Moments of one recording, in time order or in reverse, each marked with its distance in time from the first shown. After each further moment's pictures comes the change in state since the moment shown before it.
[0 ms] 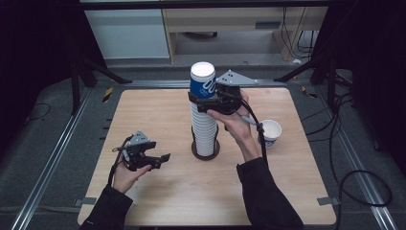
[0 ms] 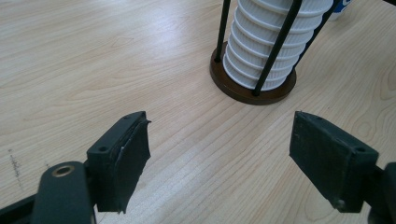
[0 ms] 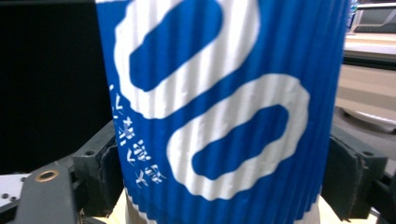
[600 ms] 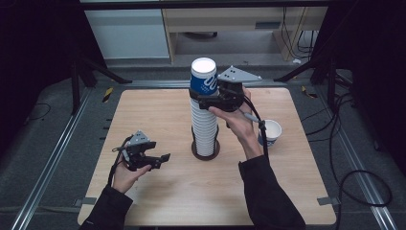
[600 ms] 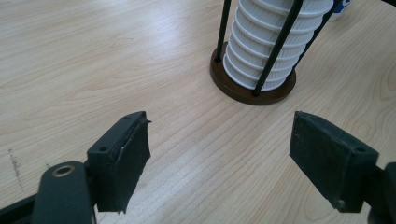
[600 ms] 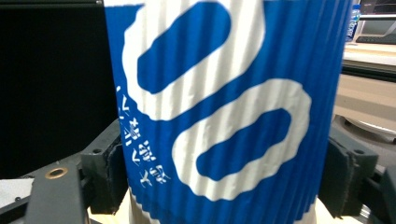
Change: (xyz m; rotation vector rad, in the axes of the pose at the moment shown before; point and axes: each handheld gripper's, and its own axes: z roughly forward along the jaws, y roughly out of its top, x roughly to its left) left arm 0.000 0.000 0.000 -0.002 0.000 -0.001; right arm 0.001 0.014 -0.007 -0.014 0.014 -0.026
